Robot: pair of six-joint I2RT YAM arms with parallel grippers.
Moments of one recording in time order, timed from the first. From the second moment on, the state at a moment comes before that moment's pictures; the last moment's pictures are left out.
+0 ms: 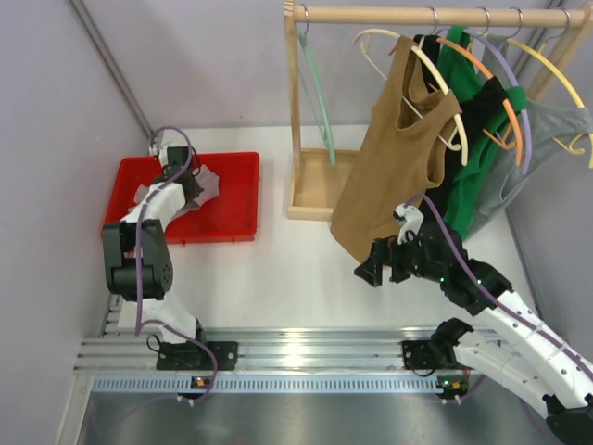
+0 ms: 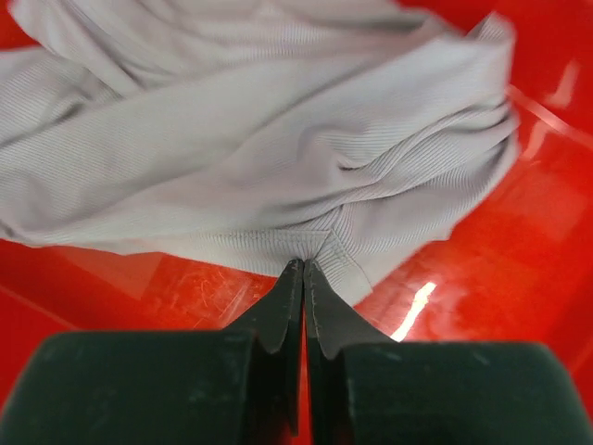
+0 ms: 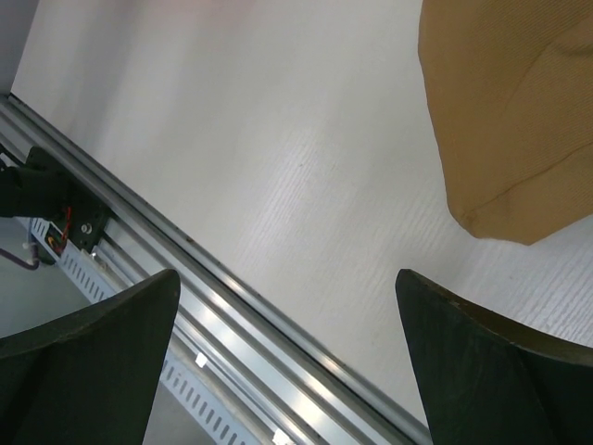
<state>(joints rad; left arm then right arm) 0.05 1.77 1.21 -0.30 -0.33 -0.42 0.63 0.68 0.69 -0.58 -0.21 0.42</state>
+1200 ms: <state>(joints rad) 0.06 1.95 1.31 -0.29 -0.34 -0.36 0.63 0.67 0.69 -0.60 -0.24 0.42</state>
